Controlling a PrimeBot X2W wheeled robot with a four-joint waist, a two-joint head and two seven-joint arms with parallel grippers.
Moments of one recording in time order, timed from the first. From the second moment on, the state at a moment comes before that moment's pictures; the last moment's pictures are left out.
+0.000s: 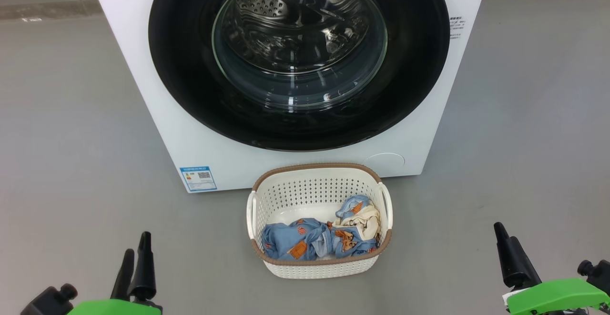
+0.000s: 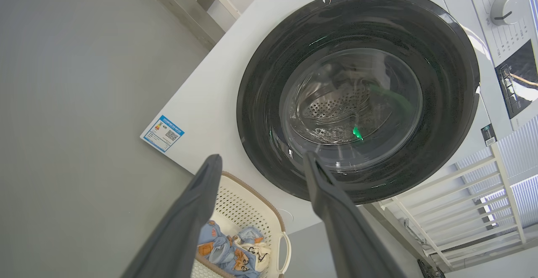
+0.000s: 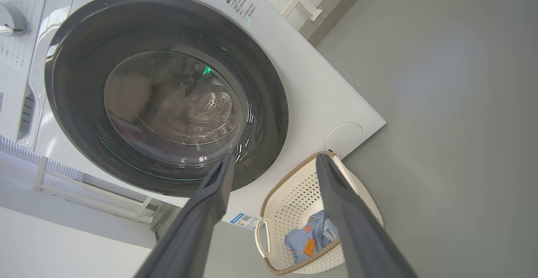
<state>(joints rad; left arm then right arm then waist) -0.05 0.03 -0.02 0.25 -0.97 -0.10 -0.05 -0.05 -0.11 -0.08 0.31 1.01 0.13 -0.06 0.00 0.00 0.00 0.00</state>
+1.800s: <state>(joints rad) -0.05 0.04 -0.09 0.28 -0.32 -0.08 -0.21 -0.06 -0.08 -0.05 0.26 0.21 0.13 -0.13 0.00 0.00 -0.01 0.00</state>
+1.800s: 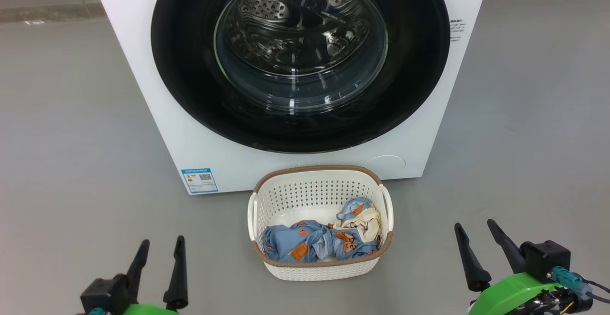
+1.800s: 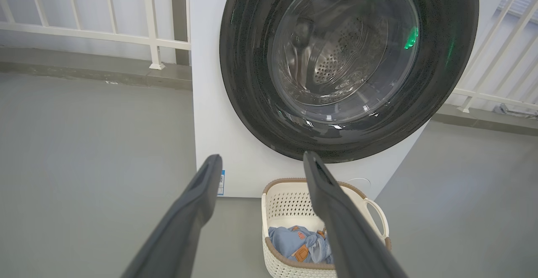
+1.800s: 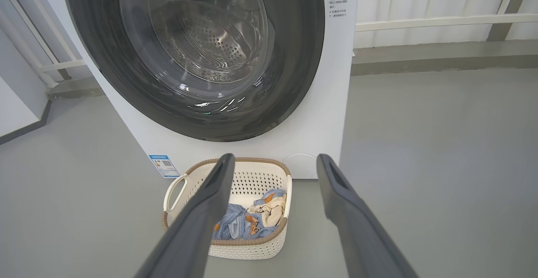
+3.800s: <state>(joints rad) -0.09 0.06 -0.13 0.35 -0.17 -0.01 -0.25 -0.06 -0.08 -0.03 0.24 0.05 0.13 -0.17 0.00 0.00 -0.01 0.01</state>
